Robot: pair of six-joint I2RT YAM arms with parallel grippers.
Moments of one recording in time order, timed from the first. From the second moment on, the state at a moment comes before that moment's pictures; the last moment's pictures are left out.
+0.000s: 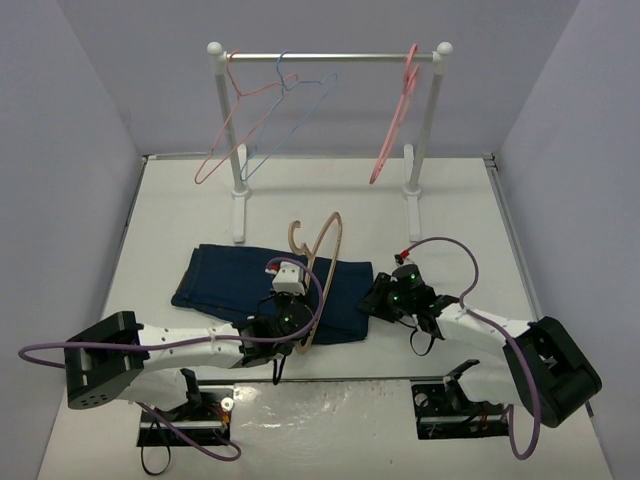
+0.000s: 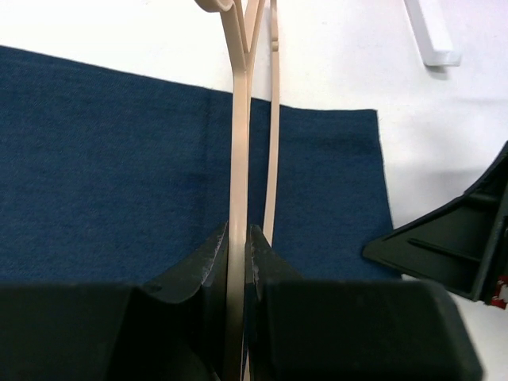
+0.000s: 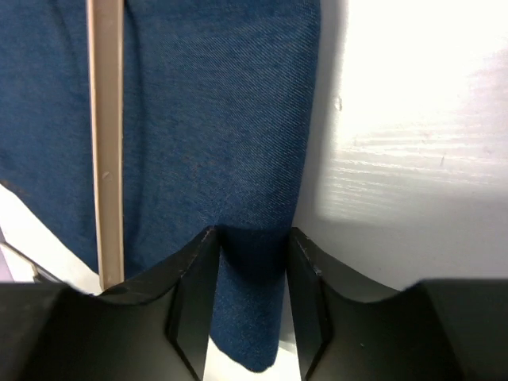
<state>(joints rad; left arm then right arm) -1.19 1.31 0.56 0.24 -0.85 -0.72 0.54 1.23 0.33 0.10 -0.16 0.89</state>
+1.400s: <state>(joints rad) -1.19 1.14 0.38 0.30 -0.84 -0.84 0.77 1.38 0.67 0.25 -0.24 0.78</state>
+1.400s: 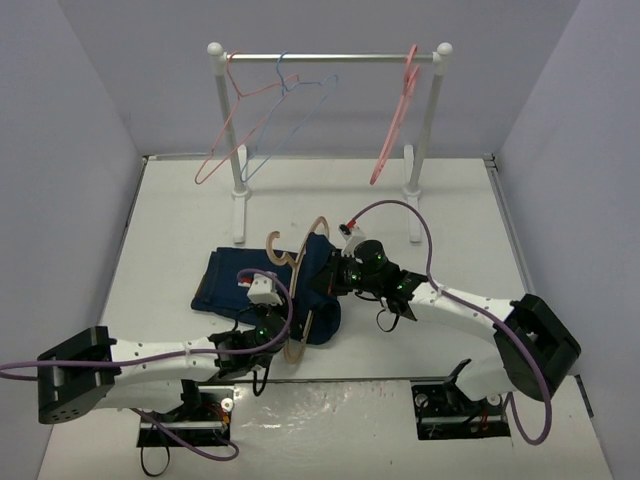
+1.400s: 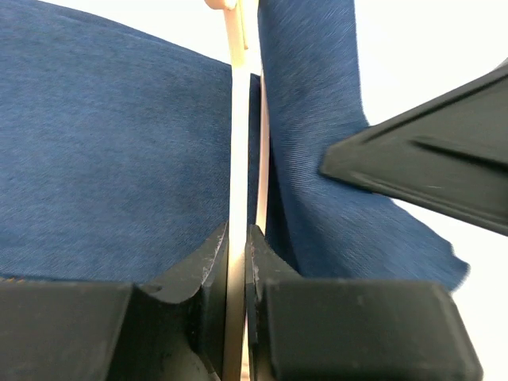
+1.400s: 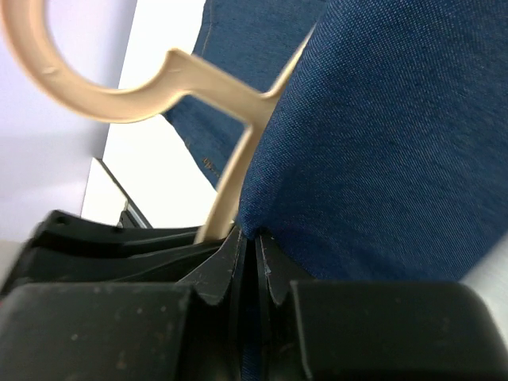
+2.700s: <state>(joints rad) -1.19 0.99 0.30 0.35 -0.87 -0.79 0.87 1.68 0.79 0.37 -0.26 0.69</state>
